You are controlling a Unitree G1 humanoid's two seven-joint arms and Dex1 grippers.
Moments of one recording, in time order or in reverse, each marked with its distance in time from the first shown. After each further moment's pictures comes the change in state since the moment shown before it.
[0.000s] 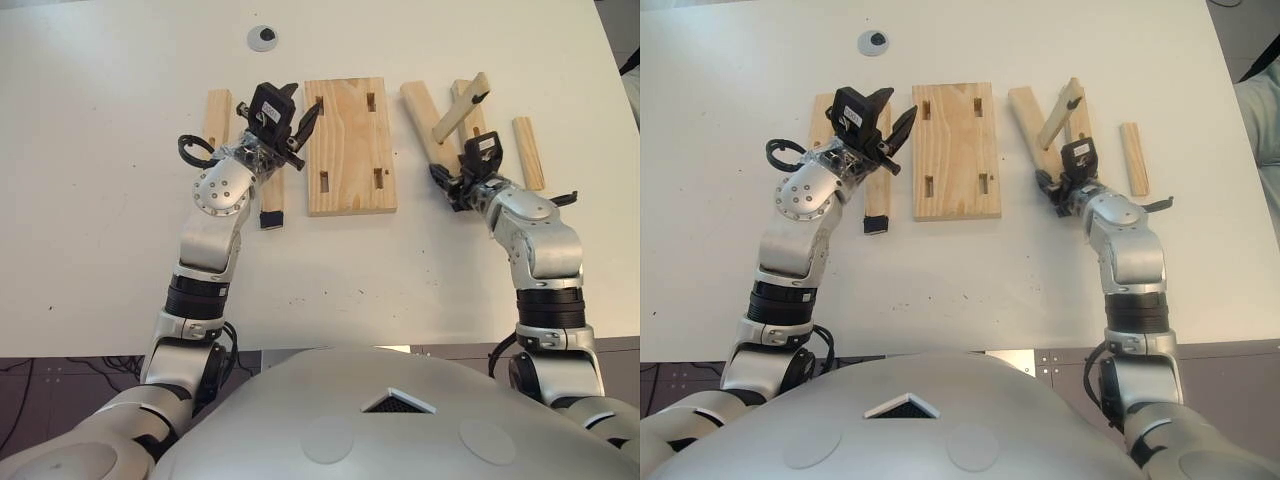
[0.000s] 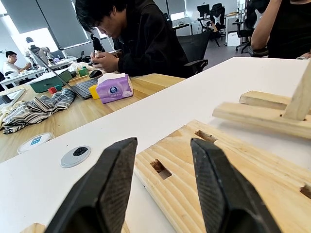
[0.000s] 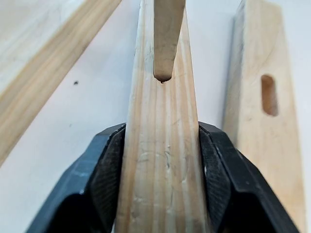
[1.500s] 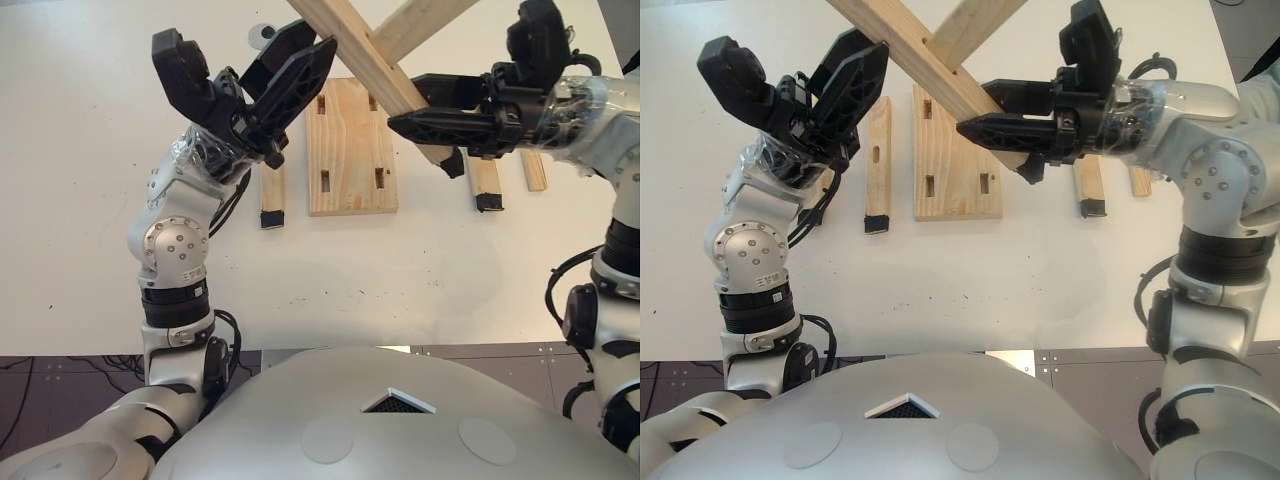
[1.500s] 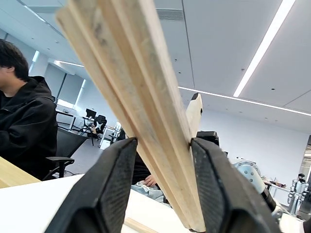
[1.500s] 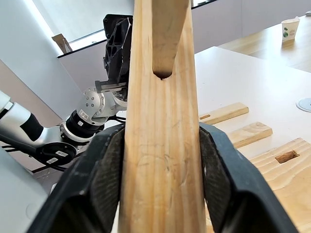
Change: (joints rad) left arm 0.012 -0.039 0.258 -0.222 -0.916 0.202 -0.442; right arm -0.366 -0.263 -0.045 -0.228 0.686 0.370 0.705
